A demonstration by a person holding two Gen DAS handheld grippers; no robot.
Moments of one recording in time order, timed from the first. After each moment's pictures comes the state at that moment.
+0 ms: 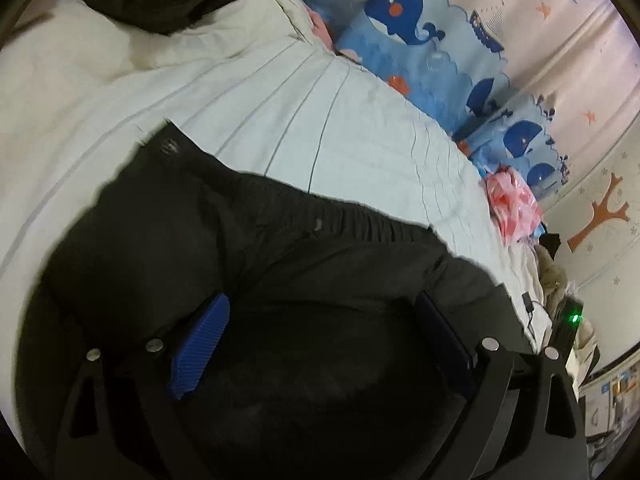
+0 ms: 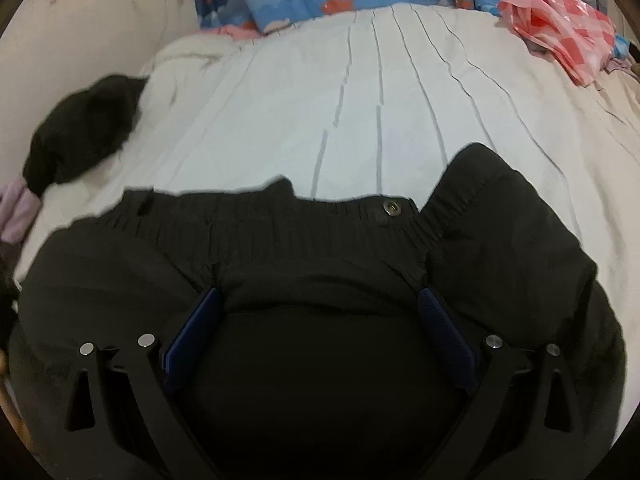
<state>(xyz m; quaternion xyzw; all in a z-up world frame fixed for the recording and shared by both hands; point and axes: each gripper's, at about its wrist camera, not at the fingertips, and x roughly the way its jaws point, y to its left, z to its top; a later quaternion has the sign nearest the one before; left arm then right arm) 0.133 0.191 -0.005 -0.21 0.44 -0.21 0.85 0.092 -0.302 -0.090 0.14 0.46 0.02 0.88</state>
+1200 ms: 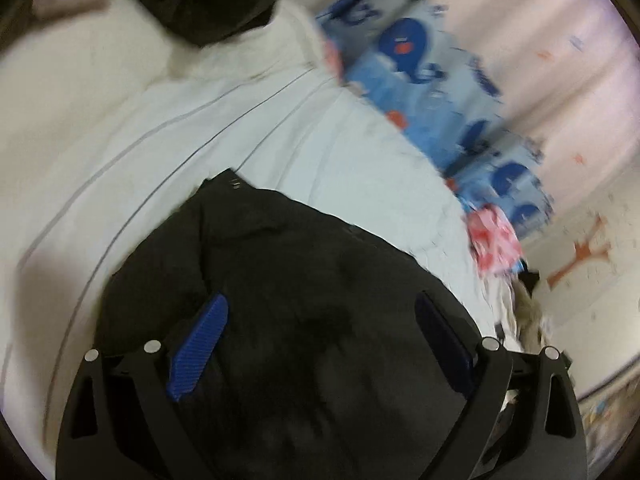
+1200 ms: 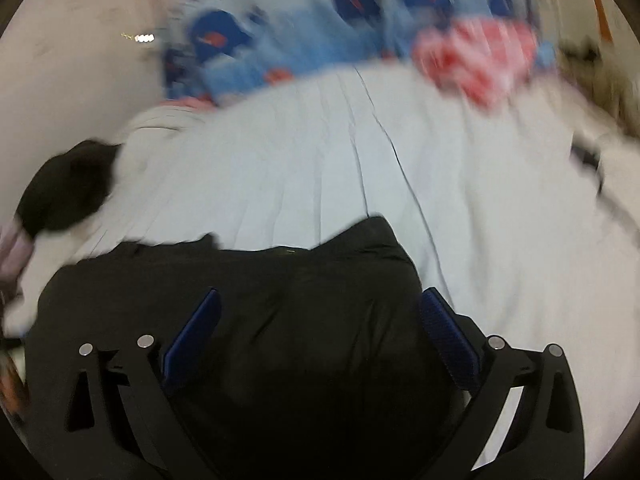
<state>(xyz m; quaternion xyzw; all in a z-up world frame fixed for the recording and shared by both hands) 0.081 0.221 0.010 -0.25 0.40 -0.21 0.86 -0.010 -0.367 -0.060 0.13 0.34 -0.06 0.93</state>
